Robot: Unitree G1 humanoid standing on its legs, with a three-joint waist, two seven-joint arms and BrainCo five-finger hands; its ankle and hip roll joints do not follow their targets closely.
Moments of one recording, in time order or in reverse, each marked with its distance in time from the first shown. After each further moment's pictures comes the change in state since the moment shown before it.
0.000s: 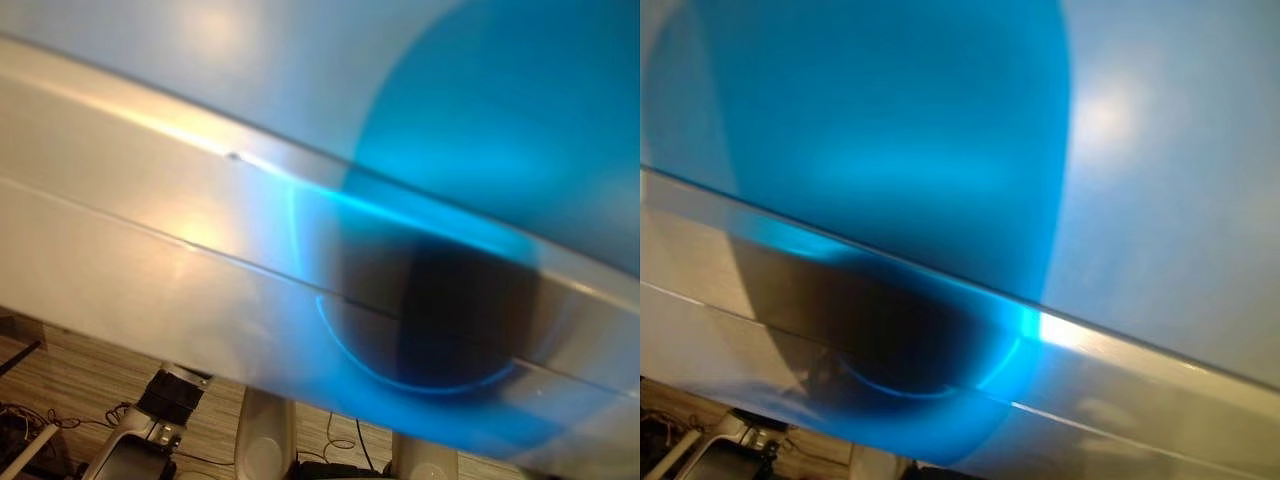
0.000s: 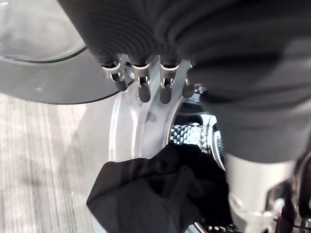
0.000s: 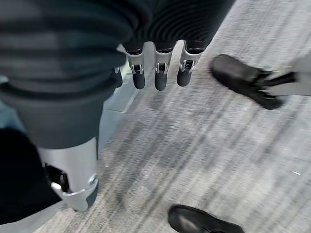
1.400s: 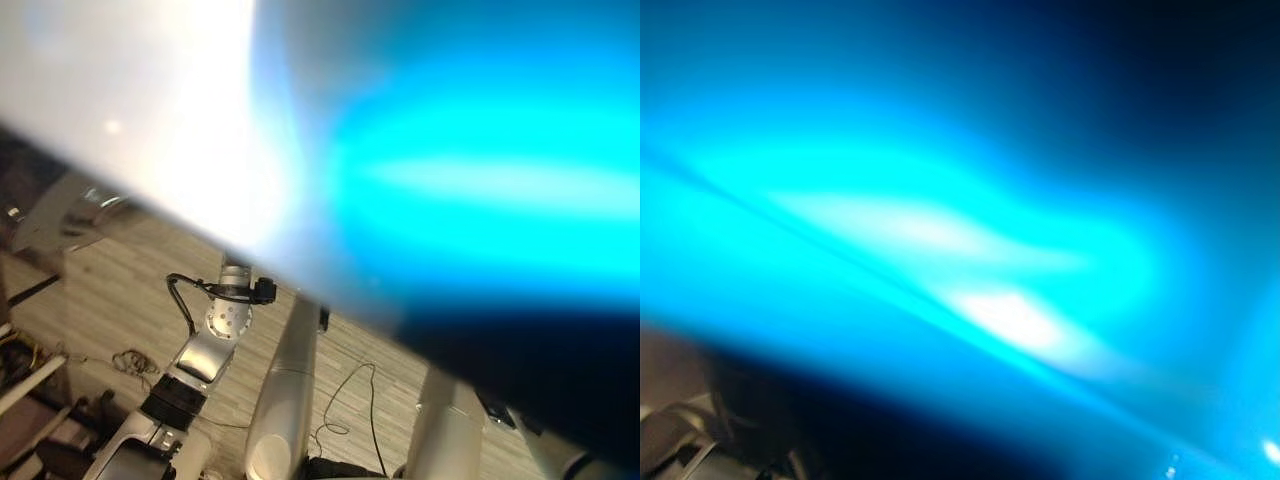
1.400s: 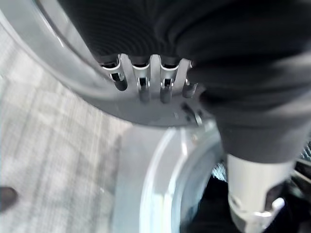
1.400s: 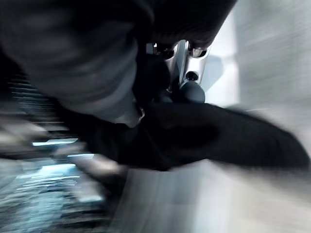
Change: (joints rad) left arm -0.019 0.002 -0.033 -0.013 -0.181 -0.037 -0.034; right arm 0.083 -0.158 -0.173 -0.913 0.242 -0.181 -0.196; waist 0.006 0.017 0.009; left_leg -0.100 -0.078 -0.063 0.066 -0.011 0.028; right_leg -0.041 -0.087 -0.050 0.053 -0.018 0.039
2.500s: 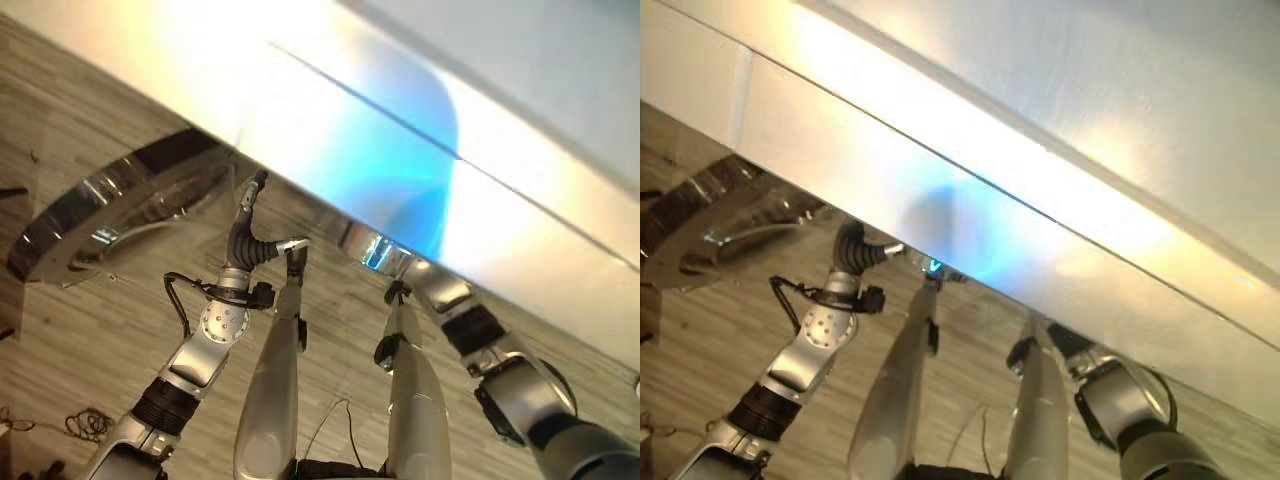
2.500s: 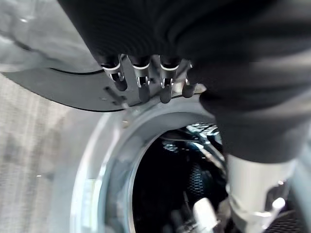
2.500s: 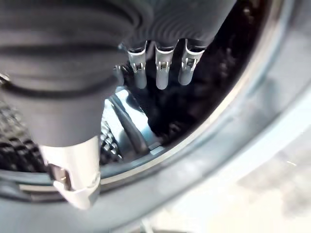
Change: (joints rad) left arm 0.052 0.037 -0.009 -0.052 0.021 0.001 -0.074; right arm 0.192 -0.016 0.157 0.139 -0.379 0.180 0.161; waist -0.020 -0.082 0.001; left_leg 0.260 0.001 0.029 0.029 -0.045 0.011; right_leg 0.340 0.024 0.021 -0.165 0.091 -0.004
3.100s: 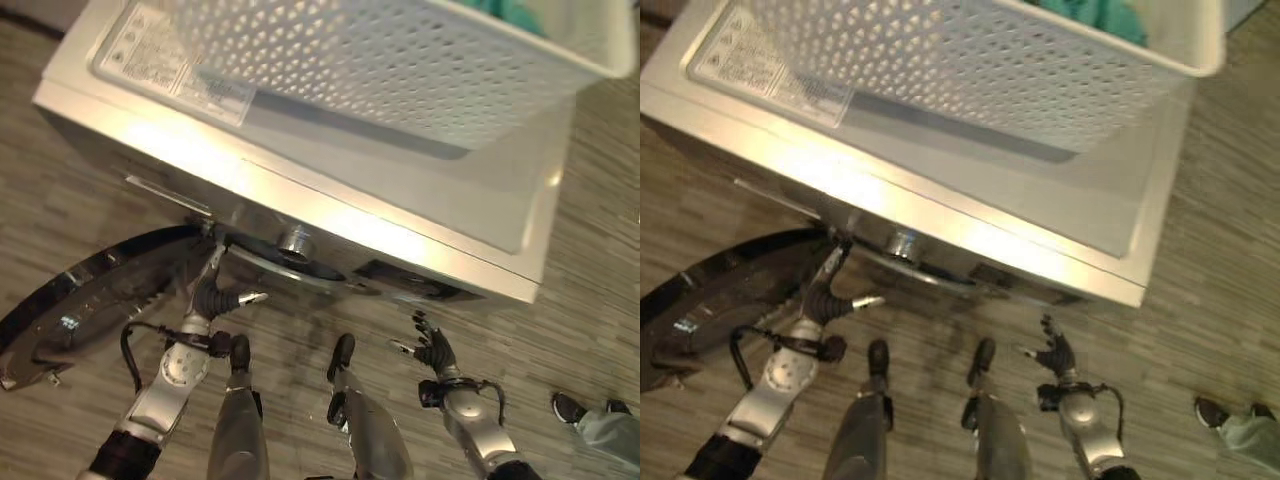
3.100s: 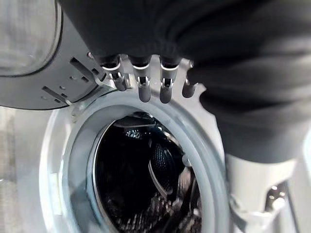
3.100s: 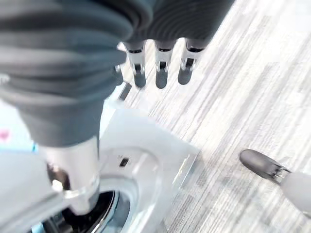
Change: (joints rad) left arm 0.367 0.085 0.149 0.051 0.065 0.049 -0.161; right arm 0.774 -0.053 -0.221 0.005 0.038 0.010 0.281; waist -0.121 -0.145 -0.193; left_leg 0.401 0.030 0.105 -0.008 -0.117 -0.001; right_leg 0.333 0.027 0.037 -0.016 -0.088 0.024
